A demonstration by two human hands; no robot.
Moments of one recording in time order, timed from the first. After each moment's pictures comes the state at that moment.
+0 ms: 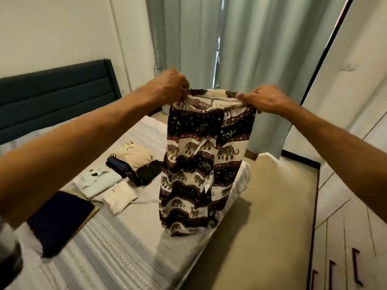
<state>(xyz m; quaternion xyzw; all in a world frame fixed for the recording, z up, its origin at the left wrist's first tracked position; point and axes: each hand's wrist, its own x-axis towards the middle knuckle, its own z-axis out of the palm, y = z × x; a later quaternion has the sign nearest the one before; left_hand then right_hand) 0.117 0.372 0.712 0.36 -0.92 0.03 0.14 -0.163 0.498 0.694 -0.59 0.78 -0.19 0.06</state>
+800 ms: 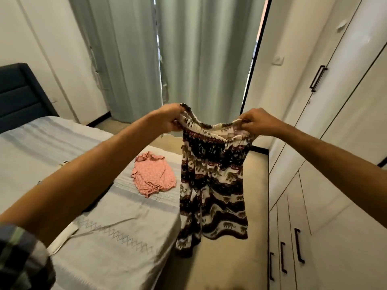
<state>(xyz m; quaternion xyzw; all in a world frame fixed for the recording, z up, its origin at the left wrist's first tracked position) -0.158 0.392 0.645 0.41 -0.60 -0.66 0.19 -0.402 0.567 0.641 -0.58 0.80 -0.12 0.08</state>
